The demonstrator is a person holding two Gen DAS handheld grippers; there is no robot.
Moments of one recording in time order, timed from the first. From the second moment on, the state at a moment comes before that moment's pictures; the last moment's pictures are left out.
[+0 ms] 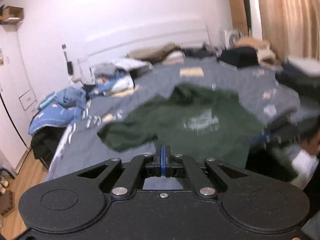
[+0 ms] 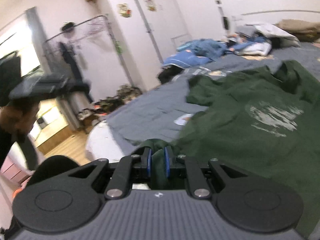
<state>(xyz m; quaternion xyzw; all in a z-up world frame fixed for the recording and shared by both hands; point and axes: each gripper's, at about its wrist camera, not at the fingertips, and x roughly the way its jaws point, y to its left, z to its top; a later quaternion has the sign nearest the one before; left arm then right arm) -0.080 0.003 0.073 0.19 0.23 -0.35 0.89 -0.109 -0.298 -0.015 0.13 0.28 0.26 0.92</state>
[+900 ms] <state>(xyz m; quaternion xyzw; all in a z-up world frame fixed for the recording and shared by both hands) -0.038 -0.057 -0.049 0.28 0.25 -0.44 0.81 -0.088 -0.400 -0.034 0.26 0.26 0.11 0.92</state>
